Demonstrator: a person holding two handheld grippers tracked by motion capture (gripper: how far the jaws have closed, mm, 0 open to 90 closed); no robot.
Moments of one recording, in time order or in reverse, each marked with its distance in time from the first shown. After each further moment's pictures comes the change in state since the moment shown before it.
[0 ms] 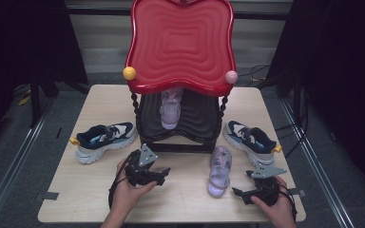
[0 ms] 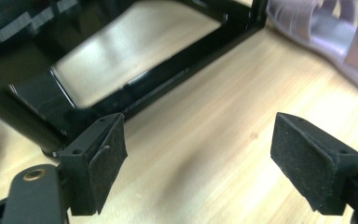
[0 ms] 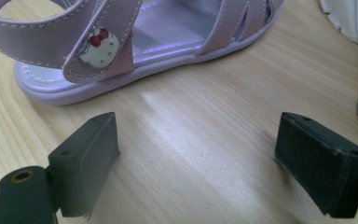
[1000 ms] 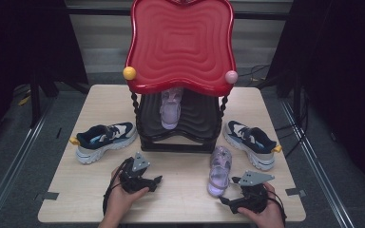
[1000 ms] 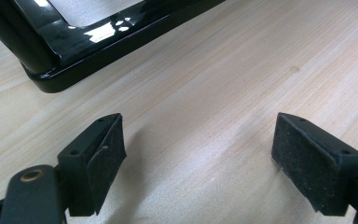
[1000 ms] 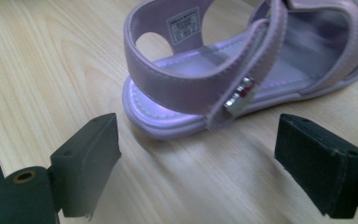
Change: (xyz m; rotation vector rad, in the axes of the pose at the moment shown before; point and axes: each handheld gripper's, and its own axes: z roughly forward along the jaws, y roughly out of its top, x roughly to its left) left arm 0.016 -0.041 0.013 0.068 -0.013 -0.032; right arm 0.045 0.015 0.006 -0.025 0.095 -0.030
